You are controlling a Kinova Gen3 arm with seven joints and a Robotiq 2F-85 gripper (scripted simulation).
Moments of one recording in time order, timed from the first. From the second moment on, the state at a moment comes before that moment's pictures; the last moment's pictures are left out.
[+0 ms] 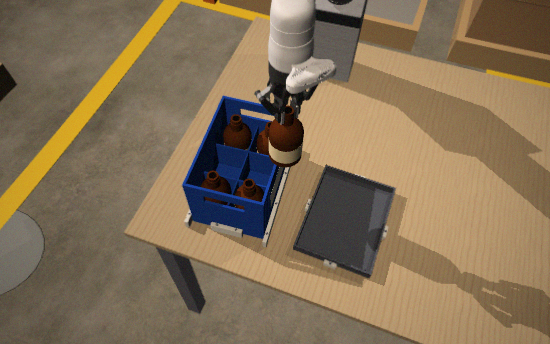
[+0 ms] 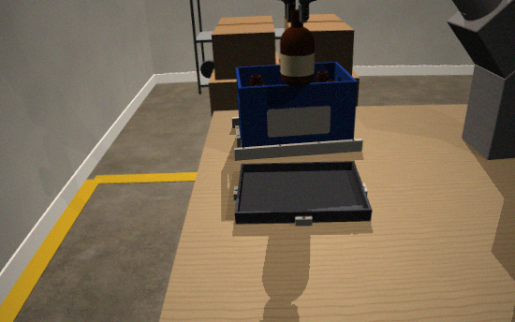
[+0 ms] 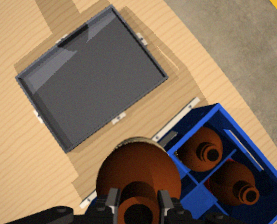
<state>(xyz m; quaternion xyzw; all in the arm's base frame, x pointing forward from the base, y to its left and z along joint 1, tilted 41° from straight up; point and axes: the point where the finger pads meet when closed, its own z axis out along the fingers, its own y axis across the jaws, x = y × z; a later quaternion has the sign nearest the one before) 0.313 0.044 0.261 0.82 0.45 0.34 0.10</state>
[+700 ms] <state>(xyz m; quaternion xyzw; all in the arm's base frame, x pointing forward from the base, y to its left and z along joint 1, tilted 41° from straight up) 0.308 0.085 0.263 0.82 0.45 0.34 0.10</state>
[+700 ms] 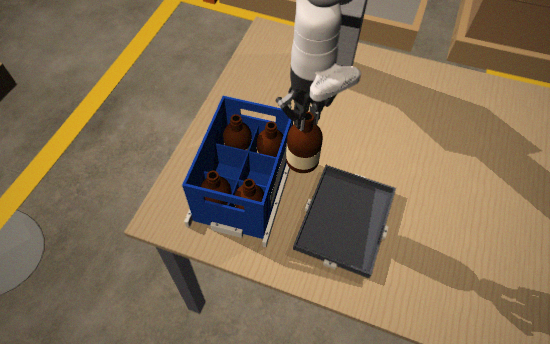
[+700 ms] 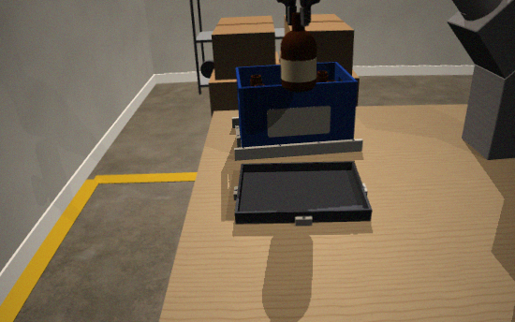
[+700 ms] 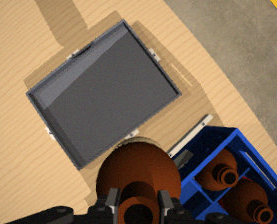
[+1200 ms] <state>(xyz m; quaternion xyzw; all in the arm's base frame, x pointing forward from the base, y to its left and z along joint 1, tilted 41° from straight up) 0.304 0.115 0.266 0.82 0.45 0.34 0.10</state>
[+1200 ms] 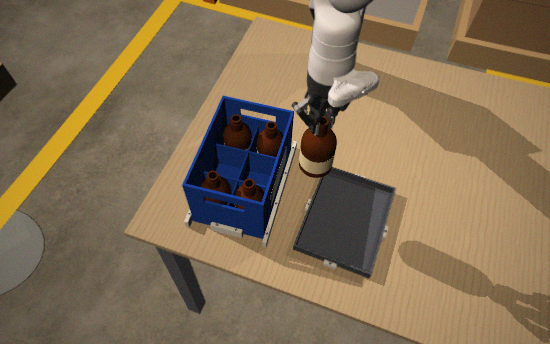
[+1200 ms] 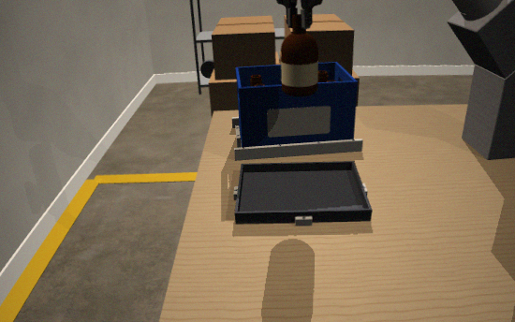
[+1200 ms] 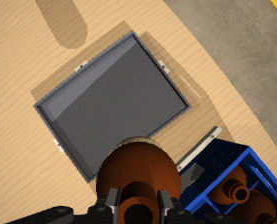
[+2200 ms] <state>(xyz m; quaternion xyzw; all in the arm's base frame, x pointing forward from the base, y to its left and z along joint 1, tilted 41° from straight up) 0.297 0.171 0.271 0.82 0.45 0.34 0.10</state>
